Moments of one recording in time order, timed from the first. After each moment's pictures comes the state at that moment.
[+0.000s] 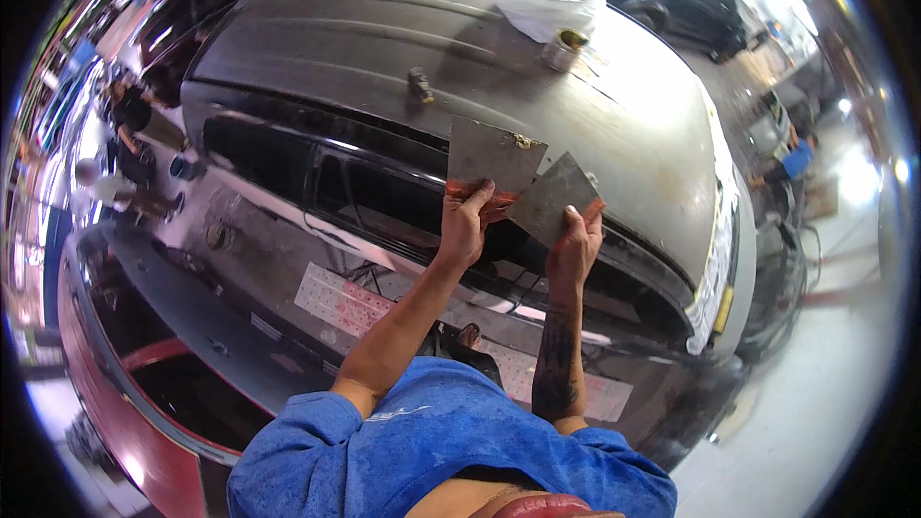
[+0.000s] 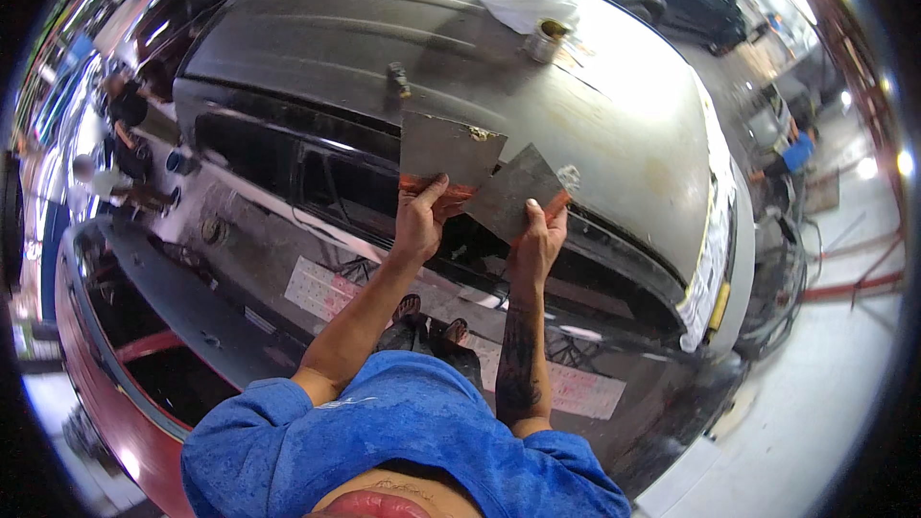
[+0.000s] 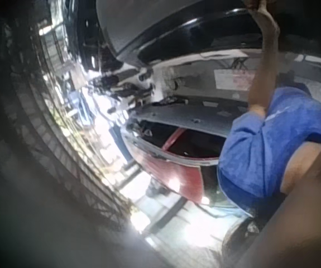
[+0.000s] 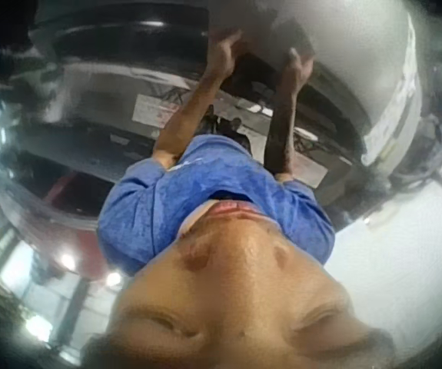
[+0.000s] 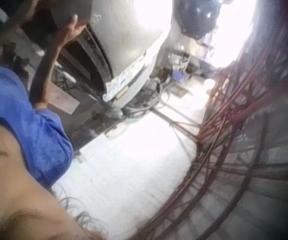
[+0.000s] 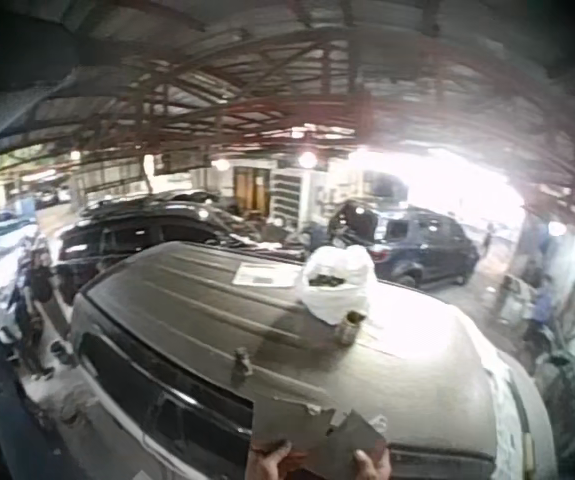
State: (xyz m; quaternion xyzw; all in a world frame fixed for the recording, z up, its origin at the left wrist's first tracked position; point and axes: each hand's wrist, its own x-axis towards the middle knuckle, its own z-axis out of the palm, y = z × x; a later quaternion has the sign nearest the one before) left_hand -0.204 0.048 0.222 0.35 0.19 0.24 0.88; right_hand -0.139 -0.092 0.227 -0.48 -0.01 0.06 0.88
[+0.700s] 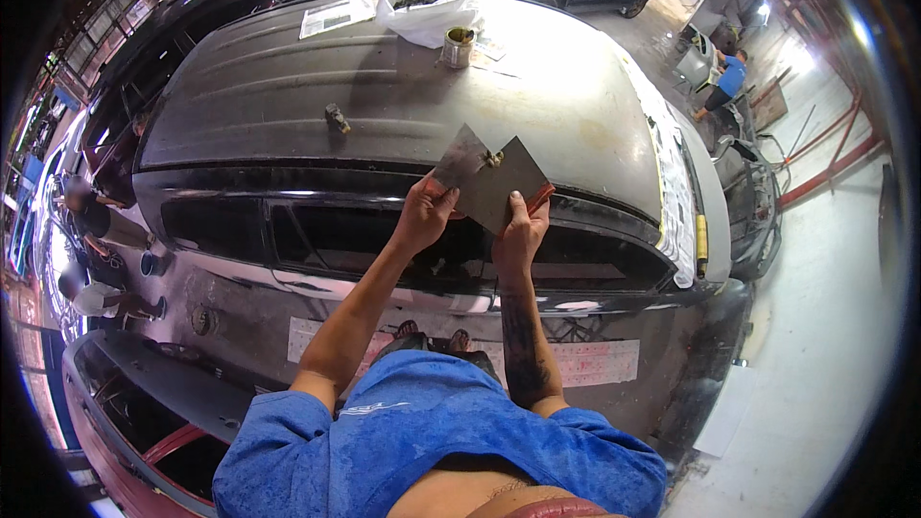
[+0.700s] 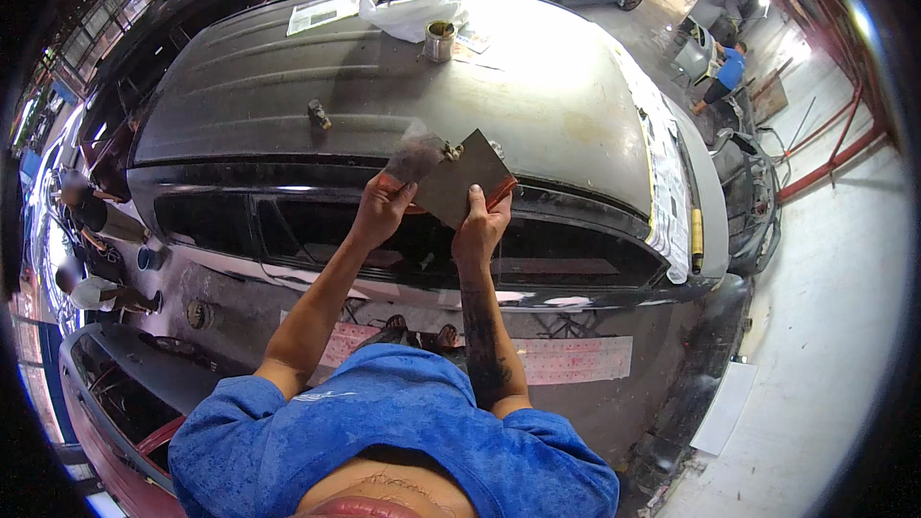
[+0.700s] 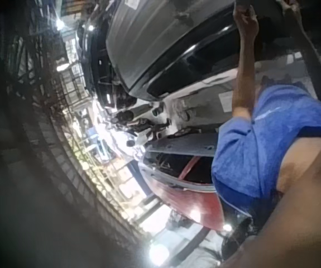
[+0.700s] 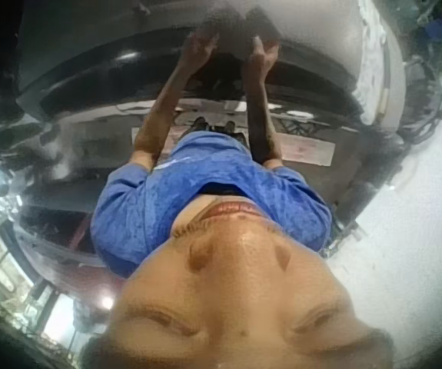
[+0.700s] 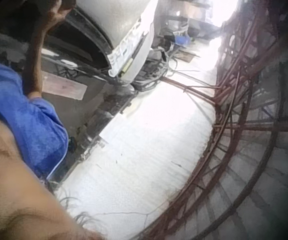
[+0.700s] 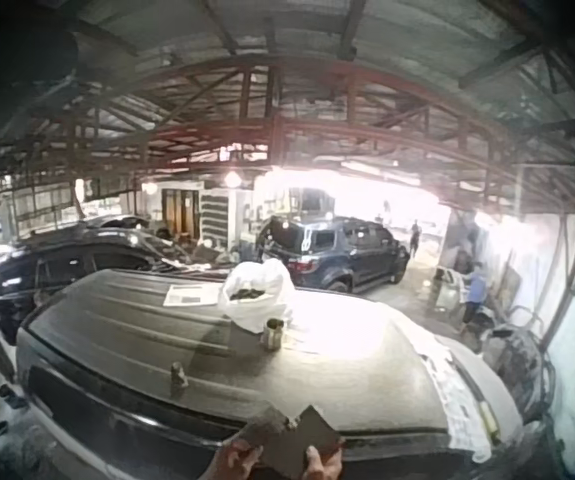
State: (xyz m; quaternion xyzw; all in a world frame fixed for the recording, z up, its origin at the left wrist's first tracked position) left_hand -0.200 0.015 0.235 0.65 -0.01 0.10 0.76; right_hand -0.173 -0.135 0.233 -0.47 -0.01 -0.08 0.88
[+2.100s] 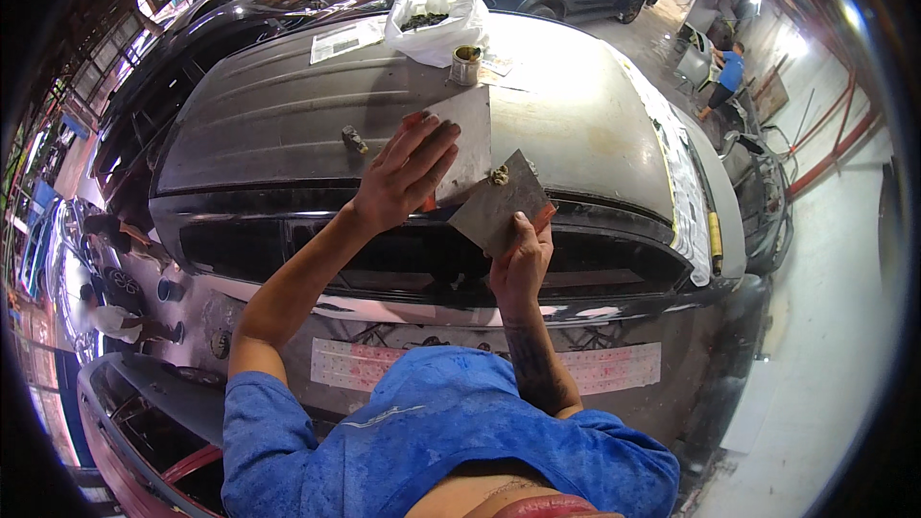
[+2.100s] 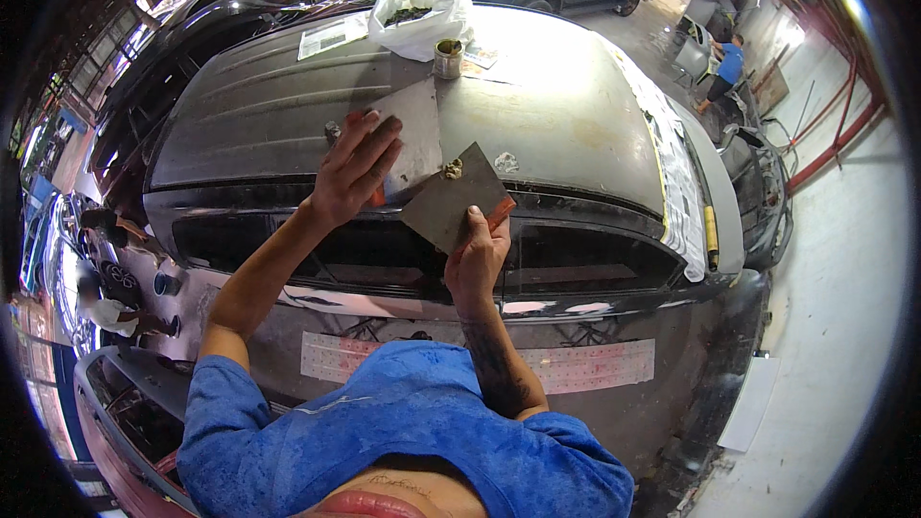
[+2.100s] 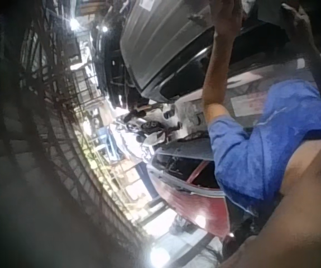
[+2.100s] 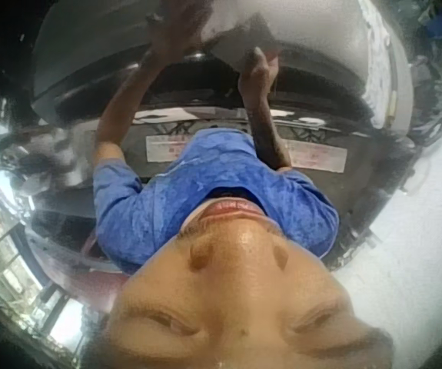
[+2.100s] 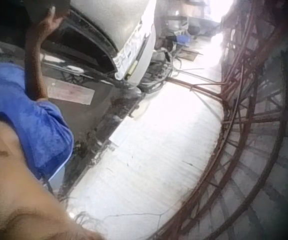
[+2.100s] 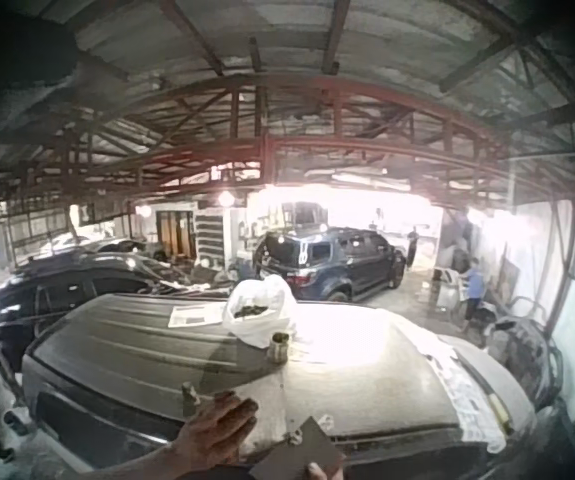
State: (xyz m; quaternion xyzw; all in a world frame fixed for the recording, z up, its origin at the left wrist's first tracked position) left_hand -0.202 0.098 0.348 0.82 -0.33 0.46 0.02; right_hand -0.227 -0.110 0.277 -0.32 0.02 0.00 0.95
